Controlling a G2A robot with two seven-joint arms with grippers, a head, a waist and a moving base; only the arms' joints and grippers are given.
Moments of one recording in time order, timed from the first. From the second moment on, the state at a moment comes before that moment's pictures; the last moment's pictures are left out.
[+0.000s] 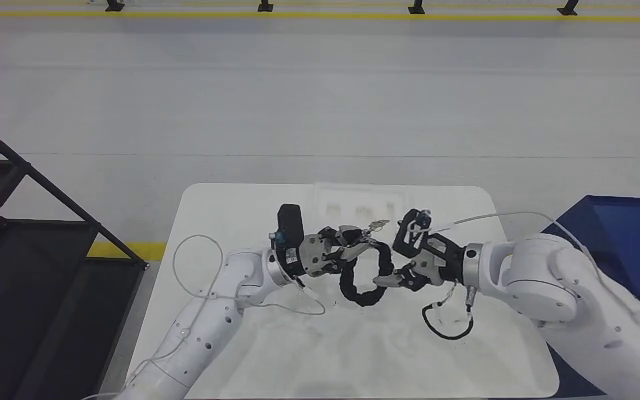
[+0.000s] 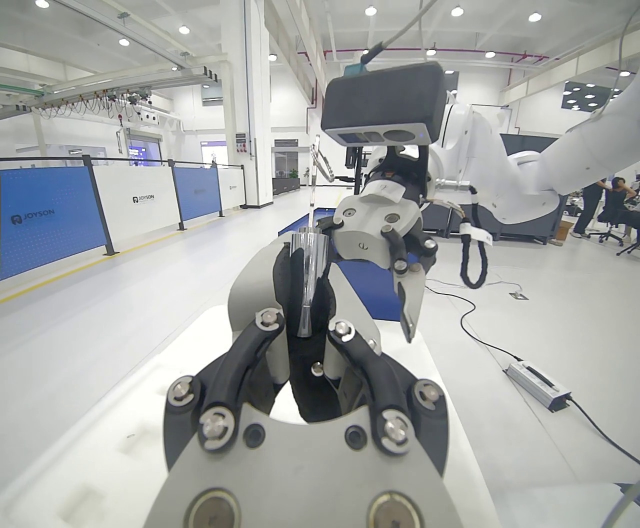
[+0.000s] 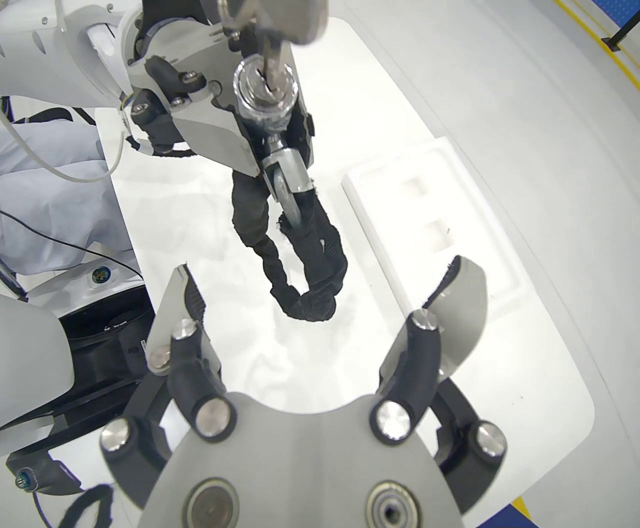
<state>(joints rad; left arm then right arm) 1.09 -1.24 -0.98 -1.42 1.16 -0.89 0.44 -1.01 -0.67 1.00 -2.03 -0.51 -0.42 0.78</state>
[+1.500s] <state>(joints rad) 0.98 -1.22 -0.90 -1.13 1.76 -0.89 0.45 -0.90 -0.75 0.82 -1.91 -0.62 -0.36 1.20</state>
